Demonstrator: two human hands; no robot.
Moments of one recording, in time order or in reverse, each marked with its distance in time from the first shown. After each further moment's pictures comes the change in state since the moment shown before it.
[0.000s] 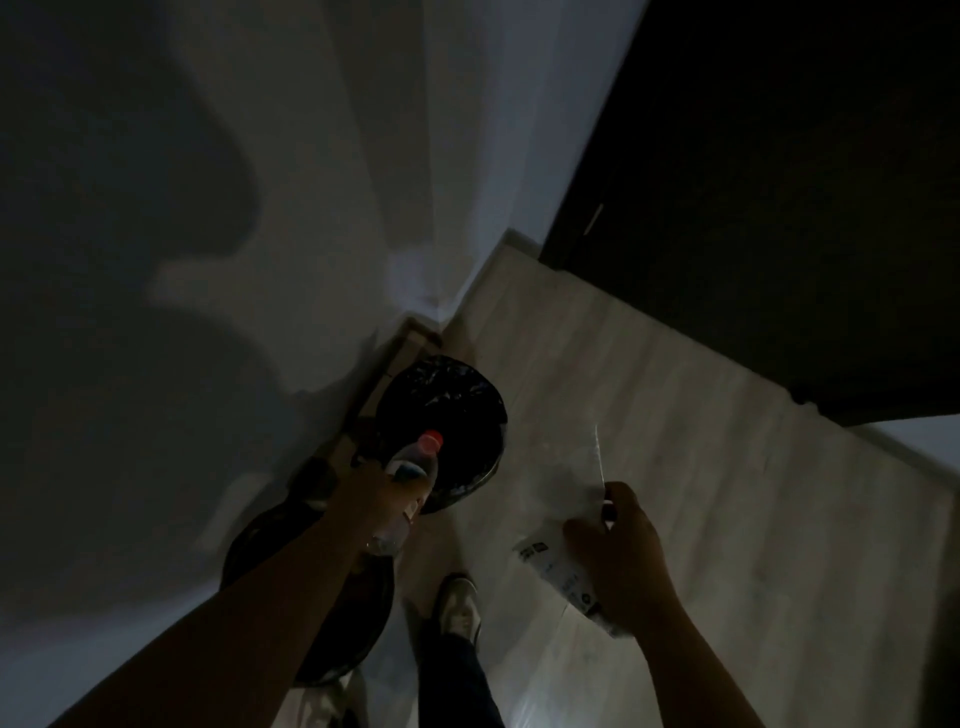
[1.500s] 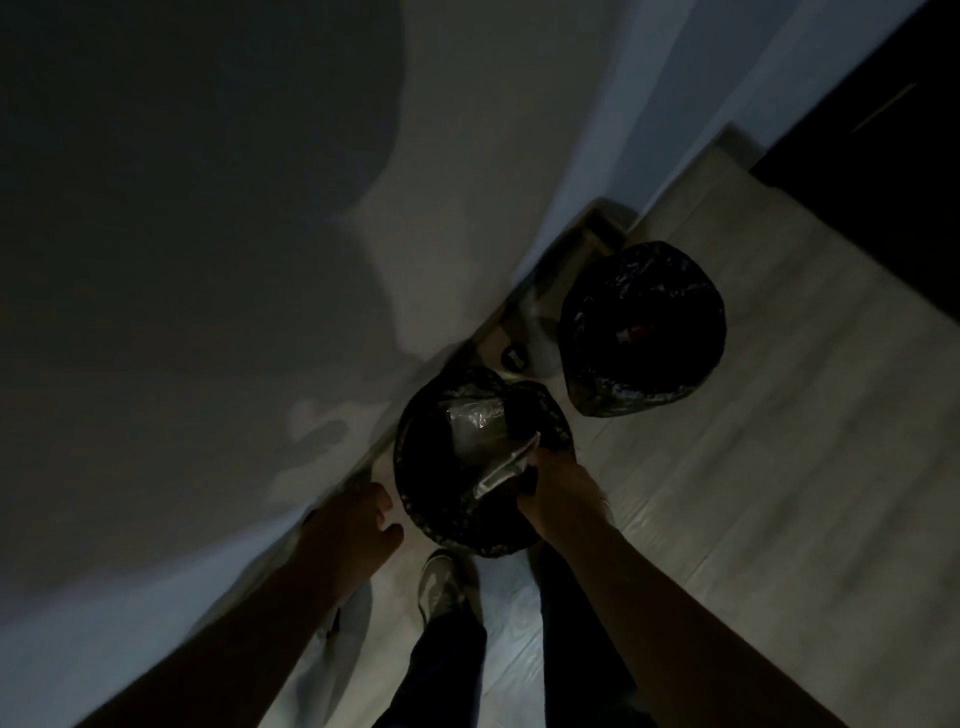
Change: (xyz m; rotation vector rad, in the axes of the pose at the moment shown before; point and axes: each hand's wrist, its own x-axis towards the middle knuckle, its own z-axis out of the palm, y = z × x) left_hand -0.021 -0.356 -0.068 0.324 0.095 0.069; right_hand -0.028 0.090 0.343 -0.899 -0.393 -0.249
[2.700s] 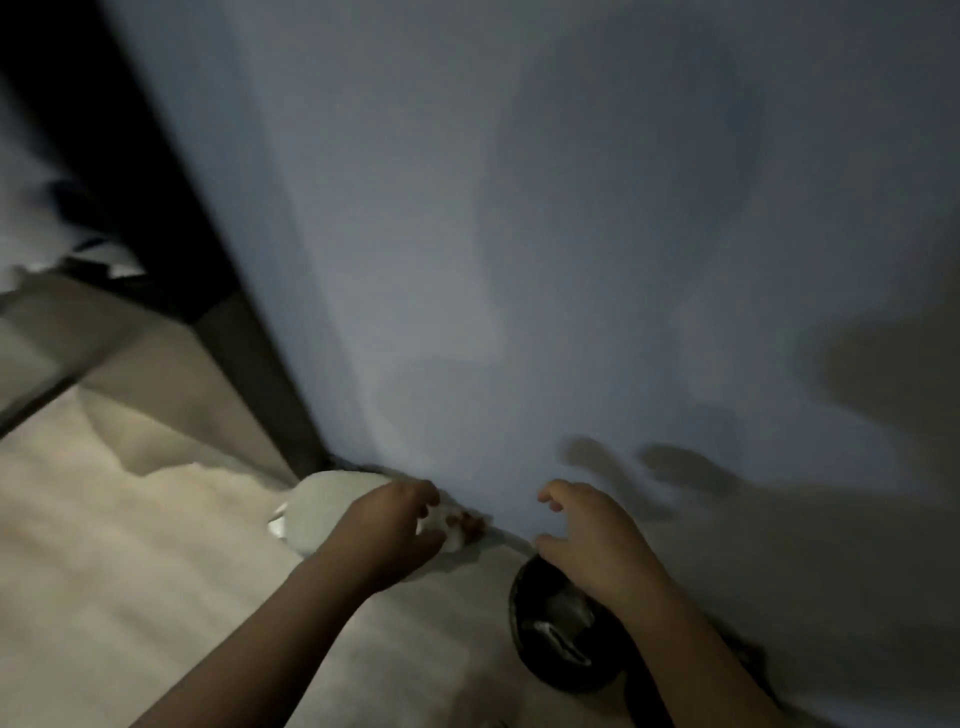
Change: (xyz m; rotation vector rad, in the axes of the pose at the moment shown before) left_hand -0.526 0.097 -0.031 -0.551 0.832 -0.550; right_hand -0.428 -0.164 -0.174 -0.681 -0.105 -1.271
